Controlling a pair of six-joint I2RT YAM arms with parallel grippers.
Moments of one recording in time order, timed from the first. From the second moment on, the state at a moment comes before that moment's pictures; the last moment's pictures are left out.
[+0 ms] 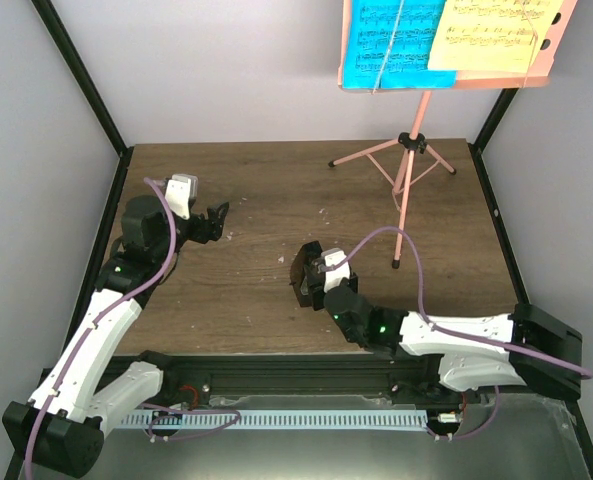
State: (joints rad) left arm -0.28 0.91 0.89 -0.29 0.16 -0.13; right arm 1.20 1.18 0.48 0.32 0.76 0.31
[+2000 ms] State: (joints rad) left arm -0.29 0.92 0.88 -0.28 0.27 -0.11; right arm 1.16 0.86 0.53 -0.08 0.48 0.27
